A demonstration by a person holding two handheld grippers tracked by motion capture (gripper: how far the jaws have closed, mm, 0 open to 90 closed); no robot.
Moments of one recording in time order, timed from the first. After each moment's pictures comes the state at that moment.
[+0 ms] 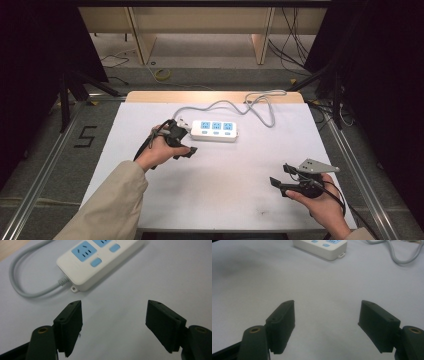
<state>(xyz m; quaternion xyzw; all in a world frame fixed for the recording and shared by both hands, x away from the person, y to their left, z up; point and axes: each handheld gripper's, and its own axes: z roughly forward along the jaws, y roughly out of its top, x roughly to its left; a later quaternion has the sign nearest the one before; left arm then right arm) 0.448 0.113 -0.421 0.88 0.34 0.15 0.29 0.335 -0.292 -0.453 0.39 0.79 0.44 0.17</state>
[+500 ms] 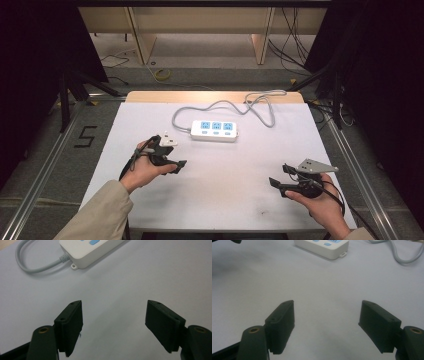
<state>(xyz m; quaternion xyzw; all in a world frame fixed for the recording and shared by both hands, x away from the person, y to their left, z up) 0.403 0.149 -0.433 0.86 0.36 0.17 0.33 0.336 -0.291 -0.454 0.39 0.79 0.44 0.17</state>
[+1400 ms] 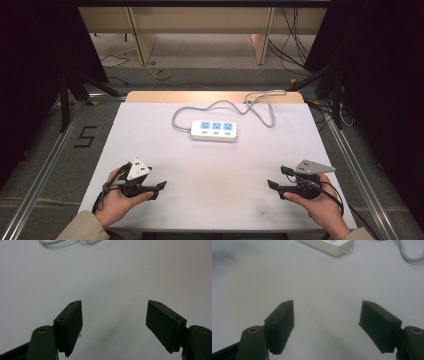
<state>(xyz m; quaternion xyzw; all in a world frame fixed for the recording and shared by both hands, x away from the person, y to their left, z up) 0.327 0.201 -0.455 0.83 0.37 0.20 0.36 0.335 -0.287 -0.456 0.38 0.80 0.43 0.16</state>
